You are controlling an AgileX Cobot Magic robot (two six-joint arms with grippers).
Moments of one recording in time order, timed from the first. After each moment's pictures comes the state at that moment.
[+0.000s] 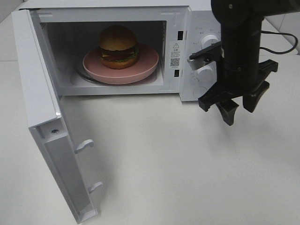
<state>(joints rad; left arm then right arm) 0.01 0.00 -0.50 -0.01 1.04 0.01 0.46 1.93 -1.36 -0.23 1.13 0.18</state>
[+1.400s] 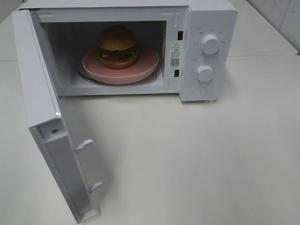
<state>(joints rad) 0.01 0.00 -0.50 -0.01 1.04 0.01 0.15 0.99 -0.62 -0.08 1.04 0.21</state>
